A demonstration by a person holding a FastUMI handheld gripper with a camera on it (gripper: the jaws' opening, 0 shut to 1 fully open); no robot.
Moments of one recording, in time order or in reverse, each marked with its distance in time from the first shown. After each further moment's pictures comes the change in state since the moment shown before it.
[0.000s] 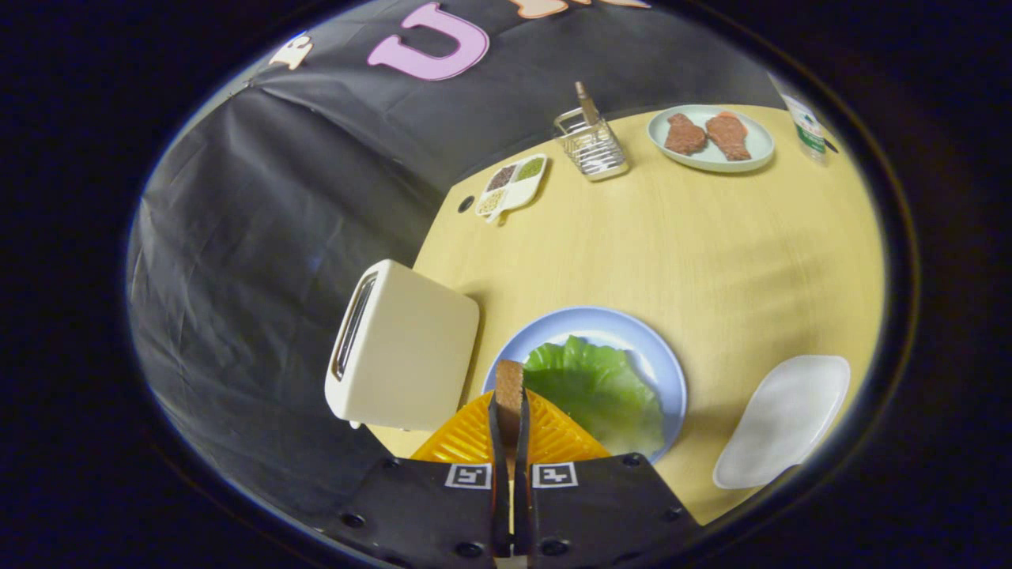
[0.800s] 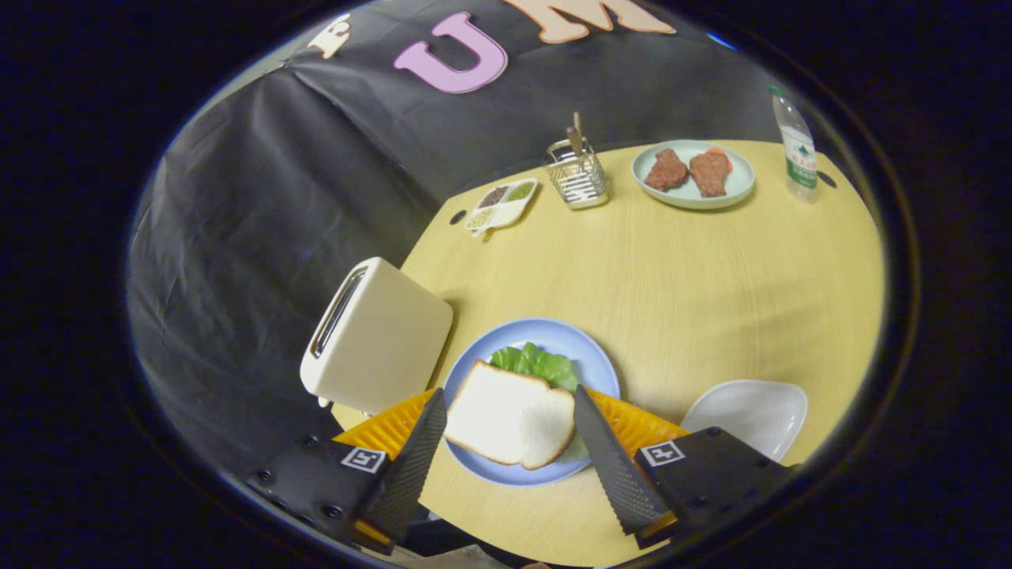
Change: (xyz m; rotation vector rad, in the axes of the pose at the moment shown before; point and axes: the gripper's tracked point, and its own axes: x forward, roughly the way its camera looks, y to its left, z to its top) arm -0.038 -0.025 0.013 -0.180 -0.124 -0.044
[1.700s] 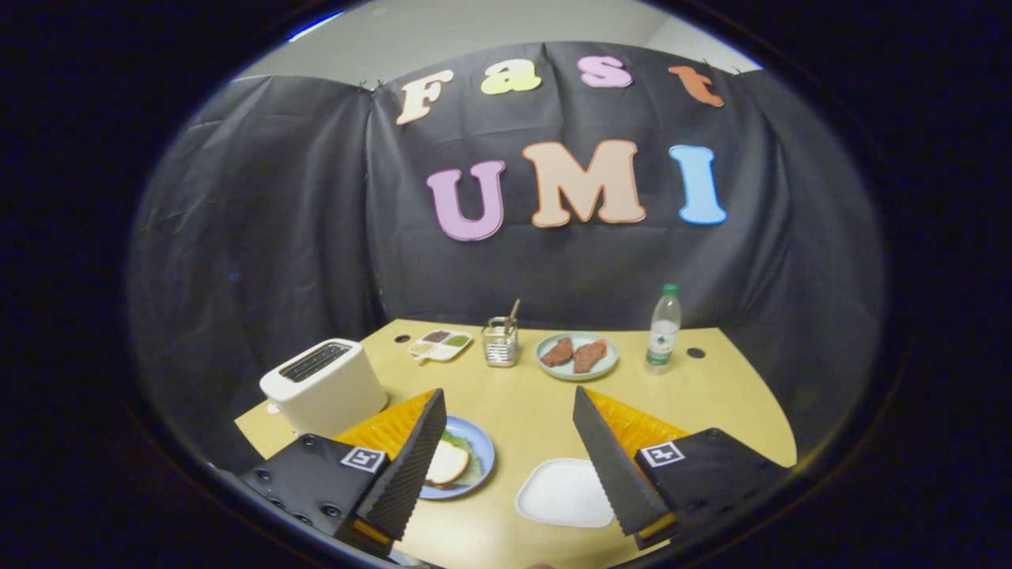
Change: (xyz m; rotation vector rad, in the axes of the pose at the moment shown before) arm -0.202 -0.013 0.057 -0.282 -0.652 -0.374
